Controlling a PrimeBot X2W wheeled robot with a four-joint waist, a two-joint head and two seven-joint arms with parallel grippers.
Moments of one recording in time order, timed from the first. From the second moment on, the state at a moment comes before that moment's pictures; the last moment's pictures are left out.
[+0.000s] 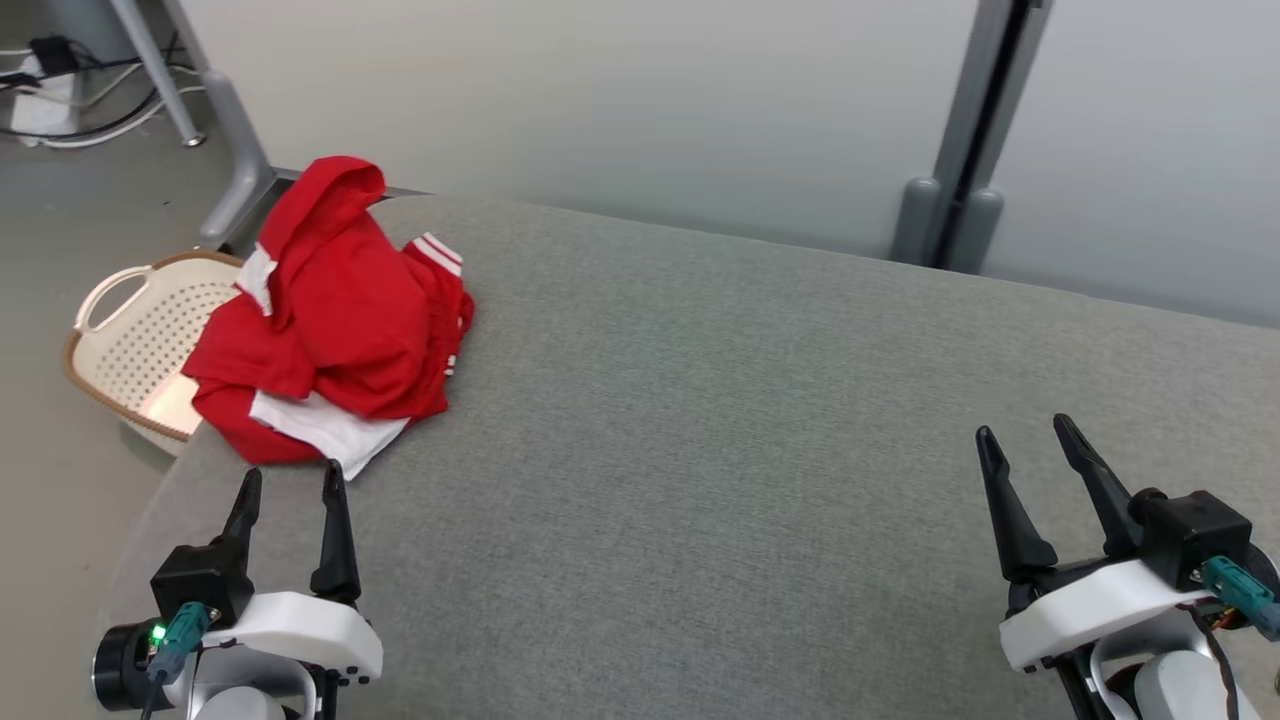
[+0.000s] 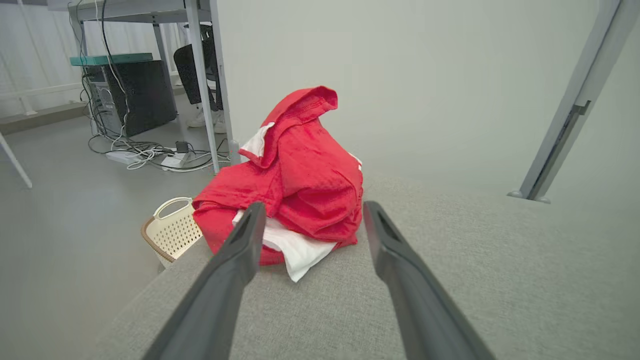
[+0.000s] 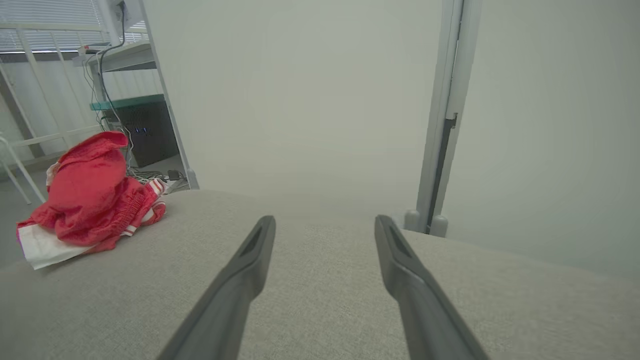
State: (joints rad) left arm -0.15 0.05 0.04 0.43 -0.17 0.00 -0.26; right arm -0.13 -0.19 0.15 0.23 0.25 0.13 -0.14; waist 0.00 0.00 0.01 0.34
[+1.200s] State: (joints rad) left arm -0.59 0.05 0.03 0.76 -0.25 -0.04 -0.26; right arm -0.26 -0.31 0.14 0.04 0.26 0.13 -0.02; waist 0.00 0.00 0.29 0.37
